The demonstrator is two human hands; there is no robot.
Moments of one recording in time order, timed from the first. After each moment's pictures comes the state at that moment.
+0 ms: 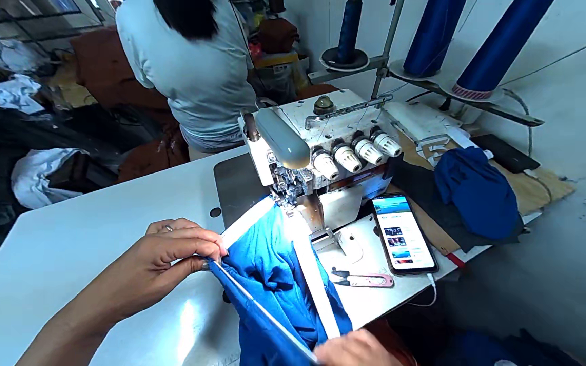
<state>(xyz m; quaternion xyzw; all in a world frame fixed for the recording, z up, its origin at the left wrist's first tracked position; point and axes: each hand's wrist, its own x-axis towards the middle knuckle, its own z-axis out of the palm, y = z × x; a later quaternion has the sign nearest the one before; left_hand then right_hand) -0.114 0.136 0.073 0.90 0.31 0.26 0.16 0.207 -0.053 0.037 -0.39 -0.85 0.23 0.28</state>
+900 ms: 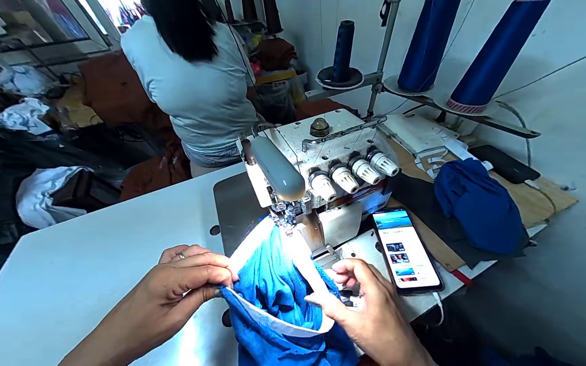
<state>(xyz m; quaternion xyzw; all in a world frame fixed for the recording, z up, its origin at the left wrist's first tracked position) -0.094 0.127 0.069 0.89 0.31 0.29 0.15 0.207 0.033 0.003 -0.61 -0.62 0.12 0.48</state>
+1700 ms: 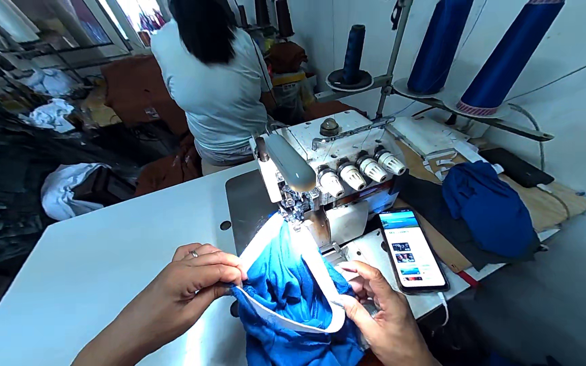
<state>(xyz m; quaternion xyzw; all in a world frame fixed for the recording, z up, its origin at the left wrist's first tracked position) -0.092 0.113 0.072 0.90 0.31 0.29 0.14 0.213 0.021 -0.012 -0.48 -0.62 0.23 0.57</state>
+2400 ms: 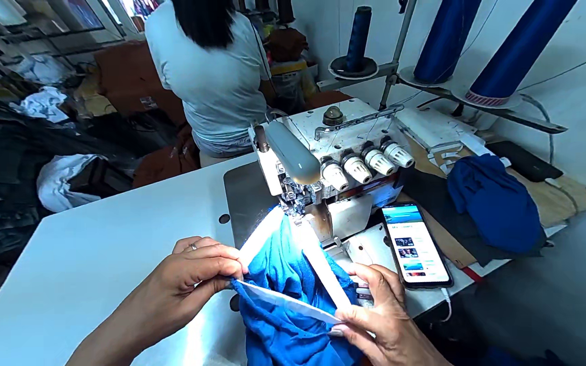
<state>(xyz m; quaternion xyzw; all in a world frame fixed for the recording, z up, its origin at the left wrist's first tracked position) -0.090 0.114 0.072 0.89 0.31 0.29 0.15 0.231 0.005 -0.014 -0.48 -0.77 0.09 0.41</state>
